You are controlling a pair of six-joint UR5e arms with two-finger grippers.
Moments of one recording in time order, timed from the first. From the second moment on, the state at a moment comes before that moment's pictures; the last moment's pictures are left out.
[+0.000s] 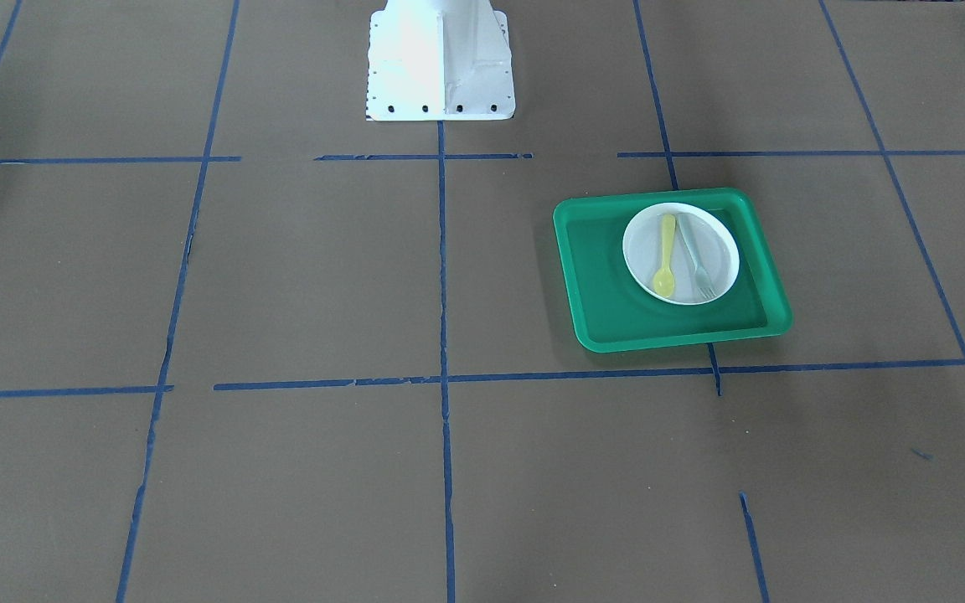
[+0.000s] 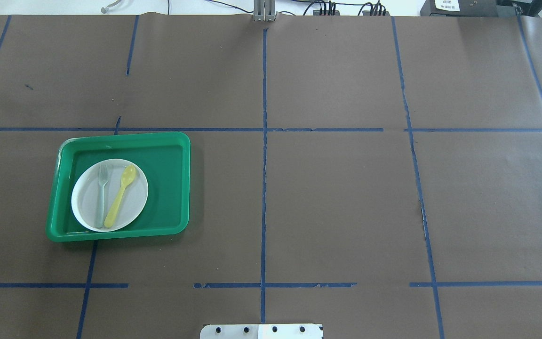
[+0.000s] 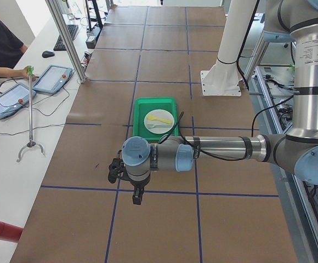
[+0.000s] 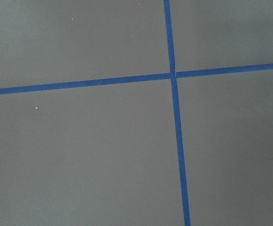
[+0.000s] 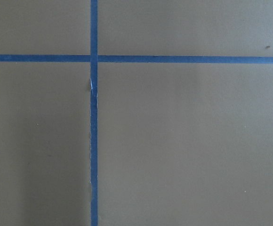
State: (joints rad) left arm -1.63 -1.50 -1.64 -1.58 -2.37 0.13; right arm 1.58 -1.70 1.64 -1.50 2.28 0.01
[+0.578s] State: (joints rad) left arm -1.62 -1.51 -1.64 -1.58 -2.37 0.13; right arm 1.58 -1.70 1.64 -1.50 2.28 0.01
